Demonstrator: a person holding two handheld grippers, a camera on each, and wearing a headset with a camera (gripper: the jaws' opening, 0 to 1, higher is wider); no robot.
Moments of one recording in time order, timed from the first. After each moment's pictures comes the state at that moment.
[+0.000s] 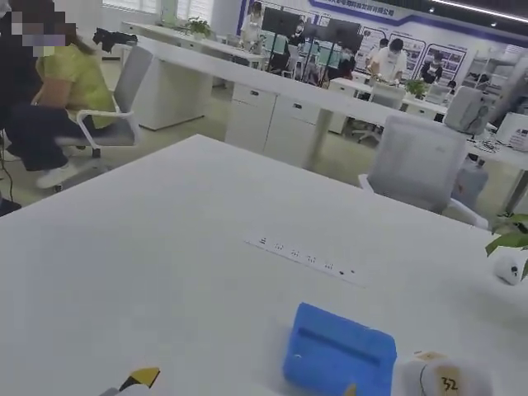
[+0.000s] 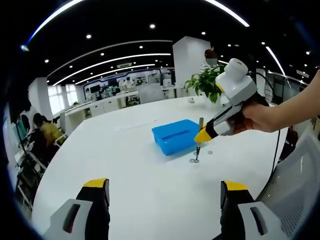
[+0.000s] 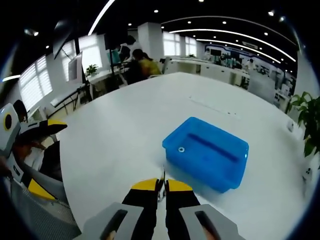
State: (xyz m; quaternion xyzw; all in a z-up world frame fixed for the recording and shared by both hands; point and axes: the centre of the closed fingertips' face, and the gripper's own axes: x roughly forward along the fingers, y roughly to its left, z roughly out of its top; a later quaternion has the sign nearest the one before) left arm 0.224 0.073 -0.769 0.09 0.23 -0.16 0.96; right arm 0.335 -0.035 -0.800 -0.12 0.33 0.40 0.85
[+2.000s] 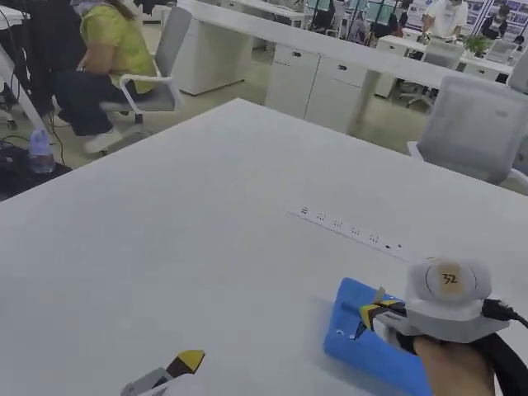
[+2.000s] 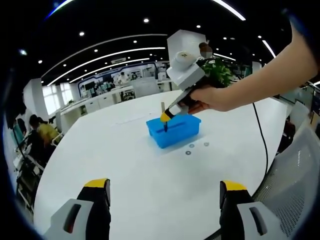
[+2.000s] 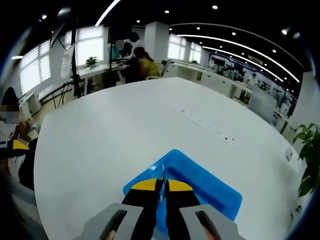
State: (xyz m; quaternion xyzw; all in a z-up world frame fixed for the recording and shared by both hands) left arm 0.221 0.068 -0.784 0.10 0.26 -0.17 0.94; right arm 0.443 0.004 -0.808 -0.19 0.30 0.39 0.85
